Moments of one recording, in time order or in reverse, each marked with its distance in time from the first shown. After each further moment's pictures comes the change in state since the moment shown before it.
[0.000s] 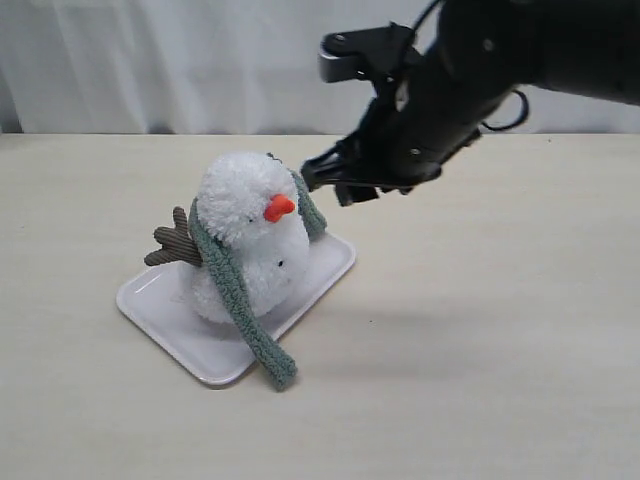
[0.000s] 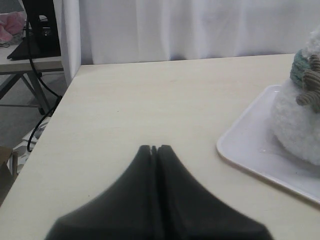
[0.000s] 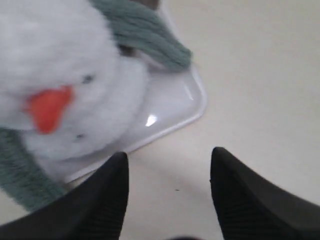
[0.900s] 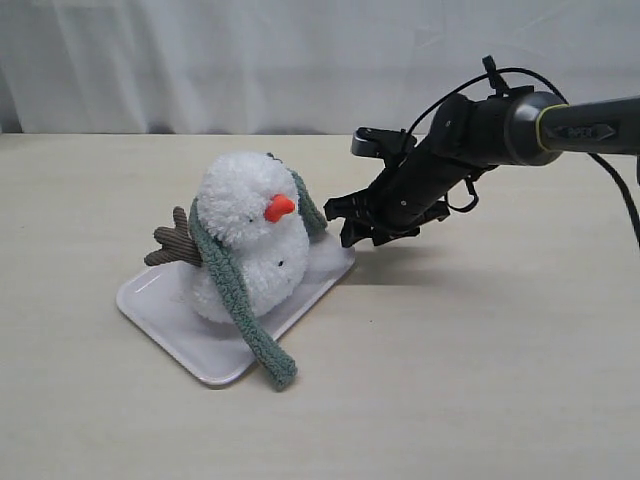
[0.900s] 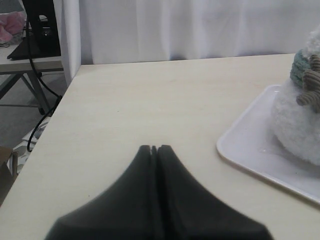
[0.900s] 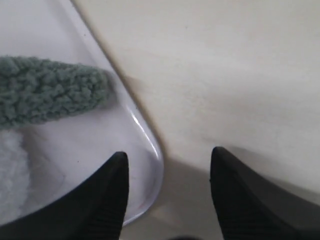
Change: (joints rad) left arm 0.000 0.000 0.000 0.000 0.000 0.000; right arm -0.239 0.520 -0.228 0.491 -0.111 -0.407
